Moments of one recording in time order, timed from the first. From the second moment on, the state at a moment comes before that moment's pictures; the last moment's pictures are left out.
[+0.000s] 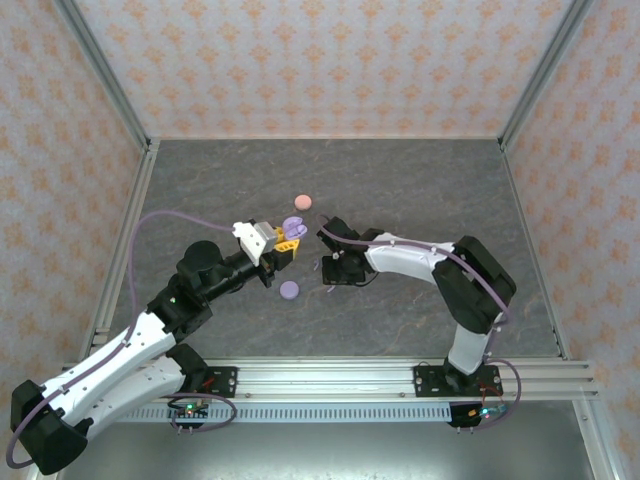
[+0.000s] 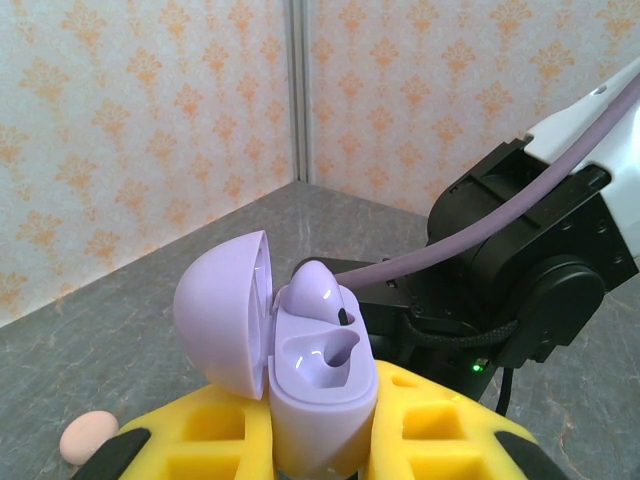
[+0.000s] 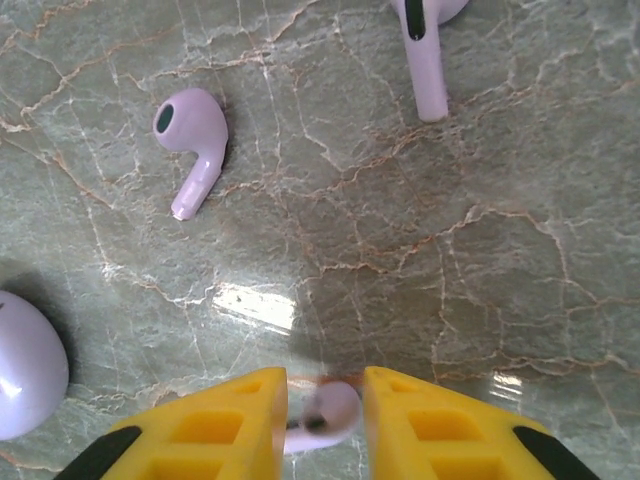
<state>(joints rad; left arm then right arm) -0.64 0.76 0.58 0.11 0.21 0.04 0.80 1.79 1.10 -0.55 -0.10 0.69</state>
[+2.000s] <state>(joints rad) -0.64 0.76 0.58 0.10 0.21 0.04 0.80 1.81 1.09 -0.55 -0.12 0.68</state>
